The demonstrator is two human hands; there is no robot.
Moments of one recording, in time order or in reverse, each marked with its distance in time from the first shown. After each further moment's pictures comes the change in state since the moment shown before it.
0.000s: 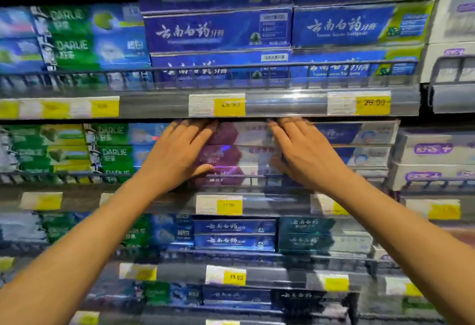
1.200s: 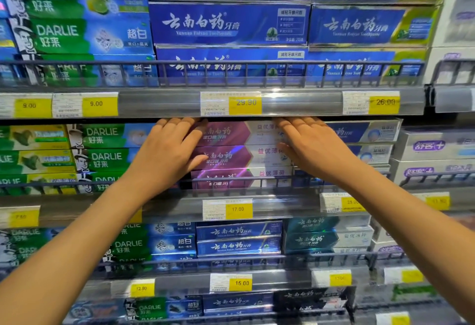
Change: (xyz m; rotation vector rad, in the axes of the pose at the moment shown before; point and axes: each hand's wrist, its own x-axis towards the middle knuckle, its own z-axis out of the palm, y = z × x) left_hand -0.009 -0.031 0.010 -0.055 0.042 0.044; right_hand 0.016 -0.007 -0.001 0.010 -0.040 0.084
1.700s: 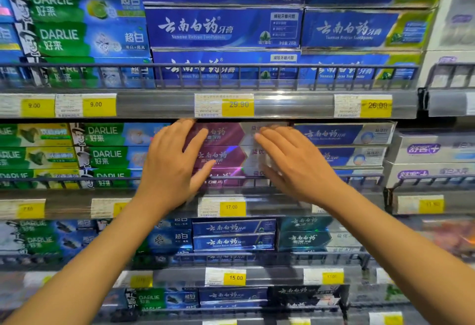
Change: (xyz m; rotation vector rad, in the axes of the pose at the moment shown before) left_hand -0.013 0.038 -0.005 -0.121 0.158 -0.200; right_hand -0.017 -0.025 -0.004 0.126 0.112 -0.150
